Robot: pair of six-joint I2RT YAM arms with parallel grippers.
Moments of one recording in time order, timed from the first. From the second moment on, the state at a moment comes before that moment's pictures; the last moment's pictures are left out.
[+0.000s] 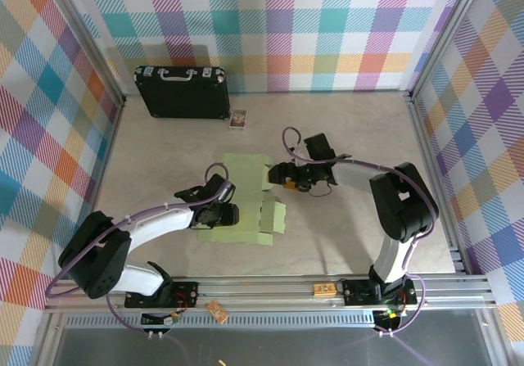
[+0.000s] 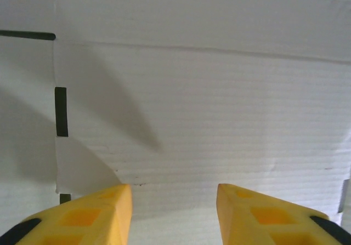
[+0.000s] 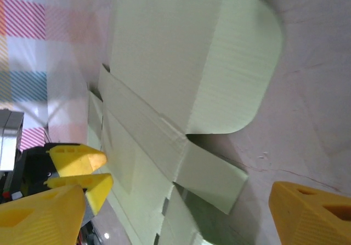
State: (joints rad) left arm -0.65 1.39 0.67 -0.44 -0.01 -0.66; right arm 0.48 1.80 1.02 -0.18 -0.72 0.52
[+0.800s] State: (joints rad) left arm -0.64 1.47 0.67 -0.33 0.00 -0.65; right arm 0.57 1.82 1.07 -0.46 -0.70 0.32
